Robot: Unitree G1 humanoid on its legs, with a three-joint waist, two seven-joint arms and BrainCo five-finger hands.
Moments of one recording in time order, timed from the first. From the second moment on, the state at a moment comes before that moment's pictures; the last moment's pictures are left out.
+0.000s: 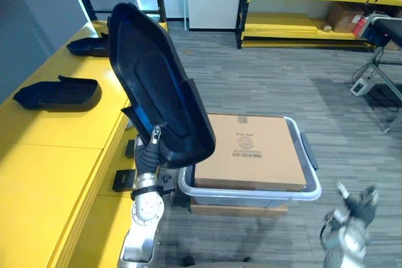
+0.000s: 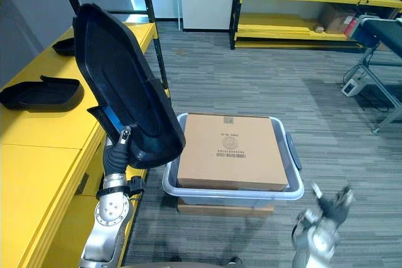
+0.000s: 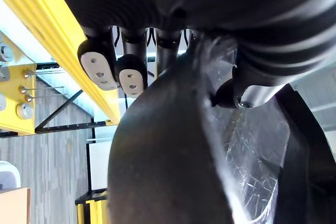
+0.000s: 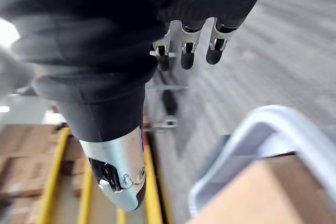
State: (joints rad) left arm 0.27 -0.02 -0.12 -0.32 0.15 -0.09 0.30; right arm 0.24 0.06 -0.49 0.60 0.31 -0.14 -0.20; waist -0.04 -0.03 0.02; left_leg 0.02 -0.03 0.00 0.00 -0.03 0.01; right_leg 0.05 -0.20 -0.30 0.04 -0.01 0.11
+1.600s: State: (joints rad) left arm 0.23 -0.04 -0.26 -0.24 0.10 -0.14 0.29; right arm 0.19 0.04 -0.12 0.79 0.09 -0.06 -0.13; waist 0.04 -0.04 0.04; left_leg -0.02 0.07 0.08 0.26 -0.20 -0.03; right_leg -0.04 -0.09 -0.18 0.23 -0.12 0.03
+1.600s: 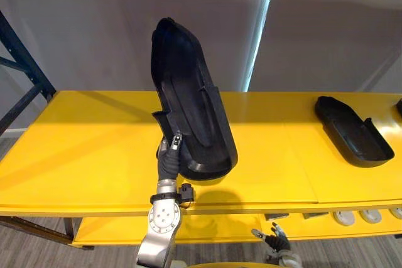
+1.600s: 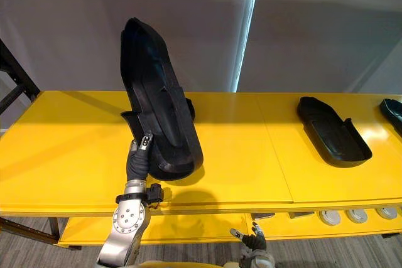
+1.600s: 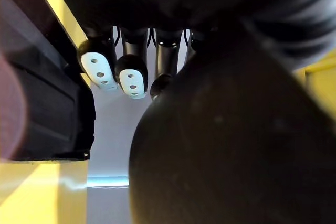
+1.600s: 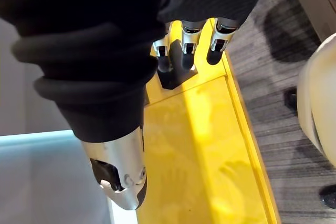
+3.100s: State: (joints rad) left arm 0.26 -0.04 -0.14 -0.20 0.13 -0.14 0.29; right arm 0.18 0.03 -0.15 0.87 0.05 -0.07 -0.13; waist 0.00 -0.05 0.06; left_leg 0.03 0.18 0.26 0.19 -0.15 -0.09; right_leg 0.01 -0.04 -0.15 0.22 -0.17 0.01
